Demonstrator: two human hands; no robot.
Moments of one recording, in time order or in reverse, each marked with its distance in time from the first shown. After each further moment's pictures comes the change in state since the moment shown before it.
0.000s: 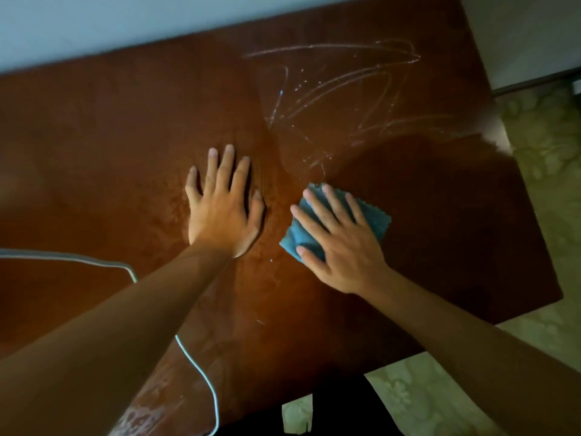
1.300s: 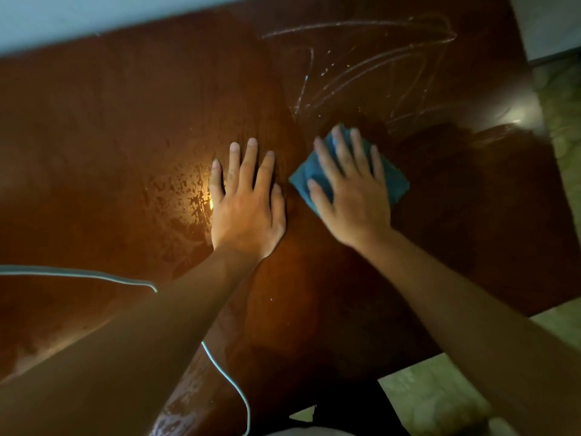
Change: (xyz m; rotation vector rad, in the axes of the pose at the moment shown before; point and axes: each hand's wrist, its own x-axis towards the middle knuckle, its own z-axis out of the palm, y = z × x) left_hand 0.000 -0.002 0.001 -0.101 0.082 0.053; right_hand 0.078 -0.010 -0.009 0.016 0.054 0.317
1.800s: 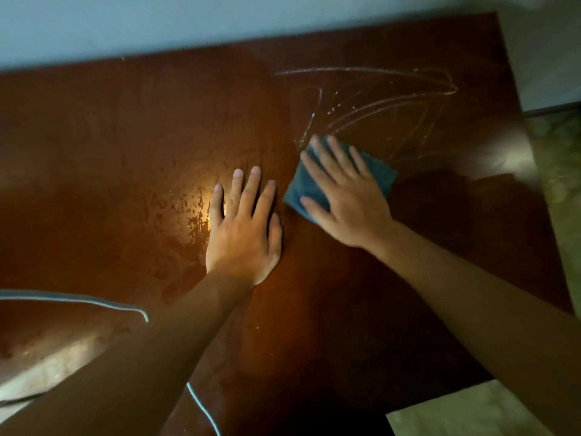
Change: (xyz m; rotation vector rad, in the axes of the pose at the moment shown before) left_hand 0.000 0.002 -0.005 0.056 -0.040 -0.021; right_hand 0.056 0.026 -0.012 -0.065 -0.043 -0.373
